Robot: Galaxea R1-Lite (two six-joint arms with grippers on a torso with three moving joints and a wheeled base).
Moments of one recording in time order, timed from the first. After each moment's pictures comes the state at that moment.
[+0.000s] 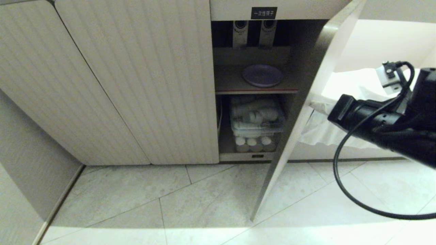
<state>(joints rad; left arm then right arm) 0.00 0.00 0.00 0.00 0.00 -0.02 0.39 1.50 -0.82 -0.63 0.04 0.55</state>
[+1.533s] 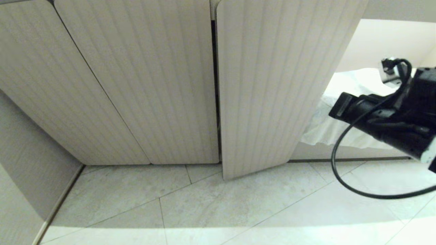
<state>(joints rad) 0.00 0.00 0.00 0.00 0.00 -0.02 0.31 1.52 -0.79 -0.74 -0.07 0.34</state>
